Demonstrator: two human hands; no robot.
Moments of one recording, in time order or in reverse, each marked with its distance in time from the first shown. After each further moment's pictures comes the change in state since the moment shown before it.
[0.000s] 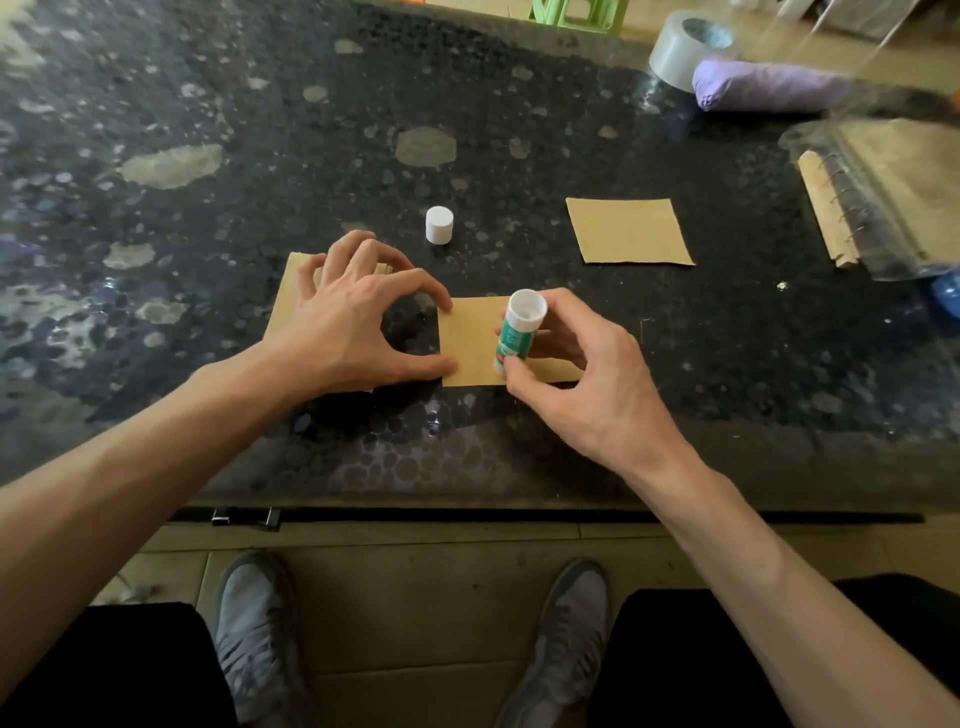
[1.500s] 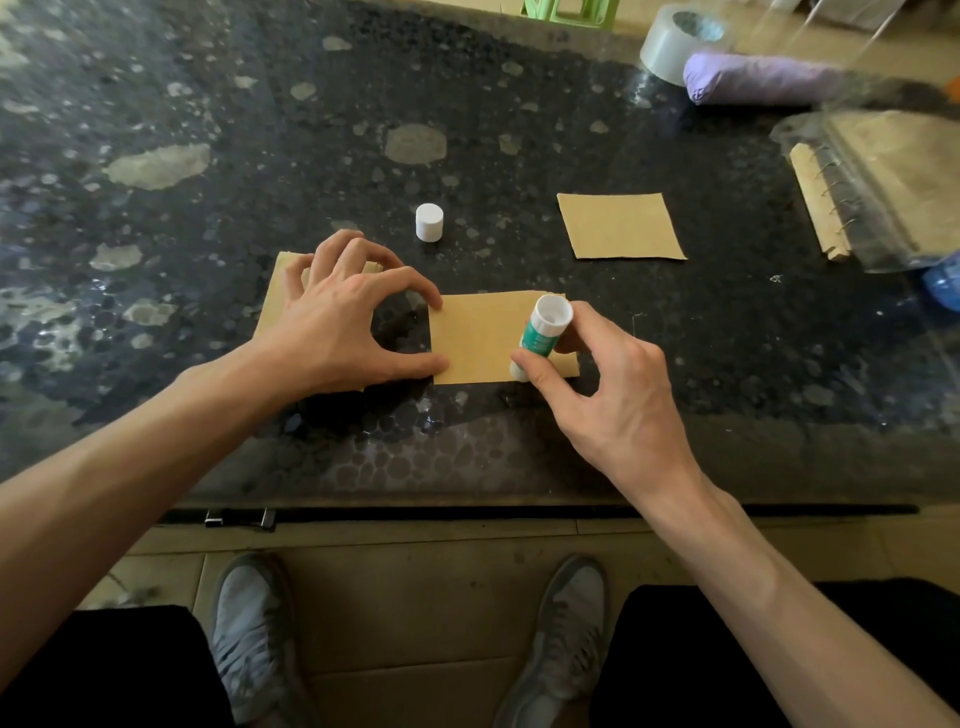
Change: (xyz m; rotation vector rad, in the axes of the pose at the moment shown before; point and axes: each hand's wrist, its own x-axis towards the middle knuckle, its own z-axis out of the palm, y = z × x) left_hand 0.000 -0.001 -0.002 -0.017 -0.053 -0.006; right_hand -0.016 0.011 -0.004 -0.195 0.162 -0.096
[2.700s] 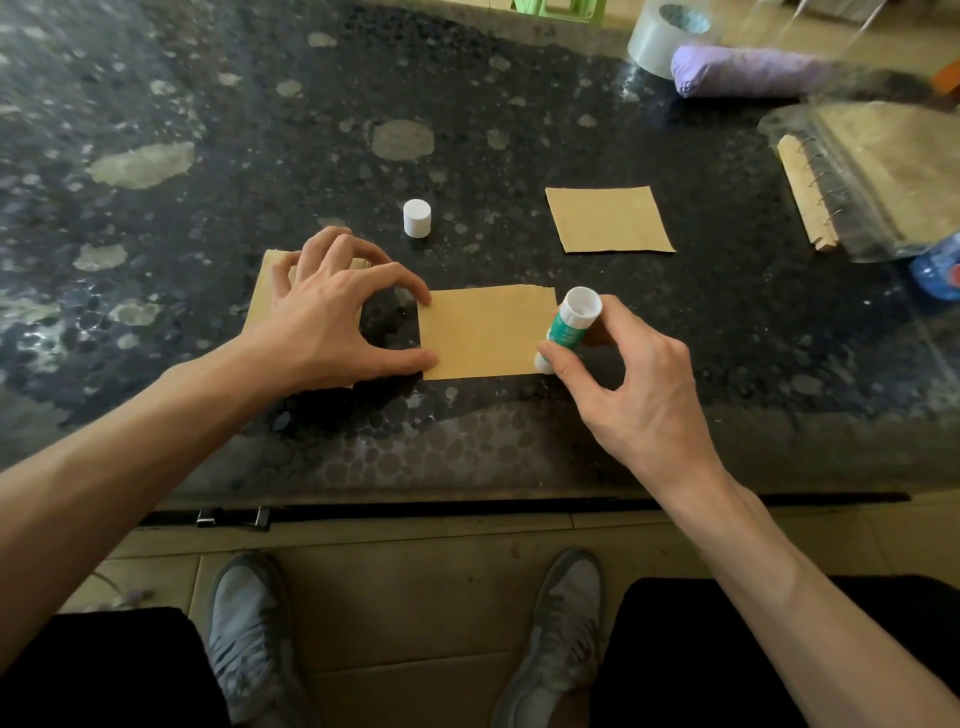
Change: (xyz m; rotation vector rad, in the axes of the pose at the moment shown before) left_hand 0.001 -0.001 0.001 0.019 0.003 0.005; right_hand -0.006 0.014 -0.017 -0.043 0.040 0.046
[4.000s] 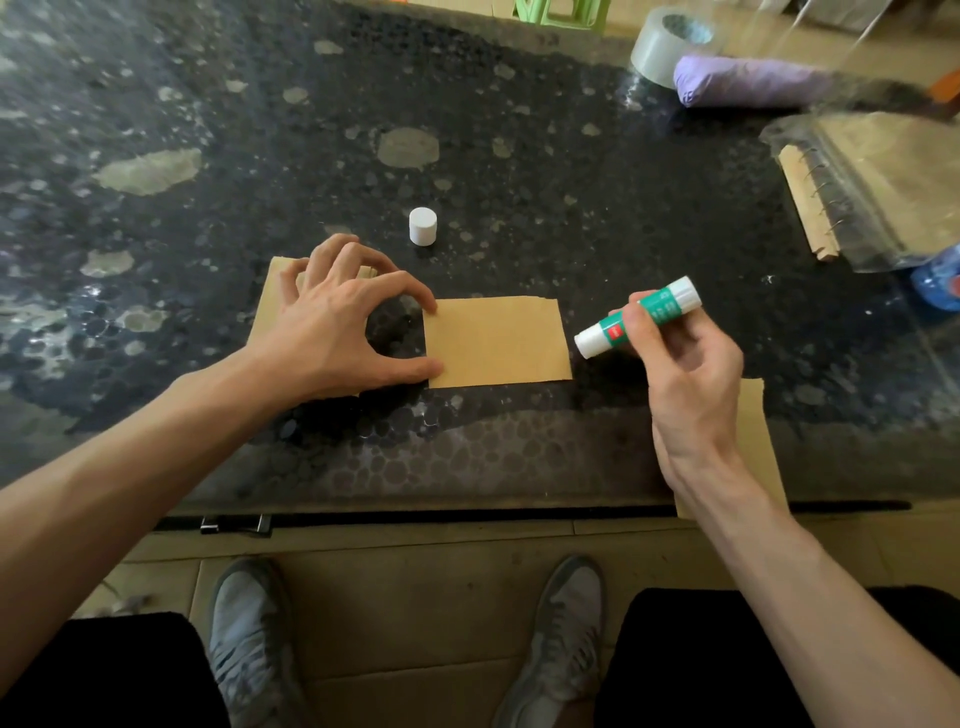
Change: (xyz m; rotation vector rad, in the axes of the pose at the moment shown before) left_hand -0.001 -0.001 0.001 0.010 0.016 0.010; right_hand 0.007 0.025 0.001 0.773 0.324 0.445
